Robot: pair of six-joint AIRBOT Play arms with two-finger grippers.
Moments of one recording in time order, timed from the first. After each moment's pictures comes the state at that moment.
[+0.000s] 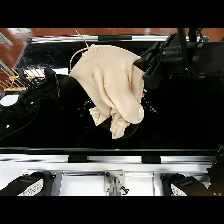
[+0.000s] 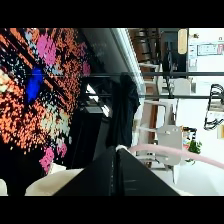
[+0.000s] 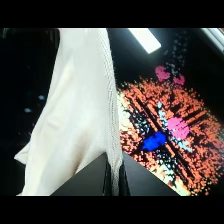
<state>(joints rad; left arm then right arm) -0.08 -1.09 0.87 0.15 -0.45 -1.42 0.29 -1.11 1.64 2.11 -1.17 -2.37</state>
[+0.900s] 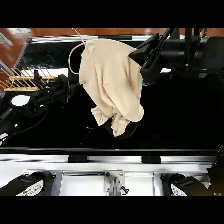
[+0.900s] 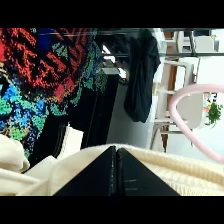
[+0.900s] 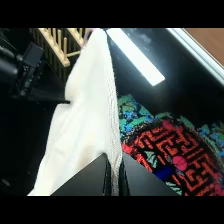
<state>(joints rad) -0.17 -1.14 0.87 0.22 -0.49 -1.44 0.29 -1.11 1.64 2.24 -1.10 -2.39</state>
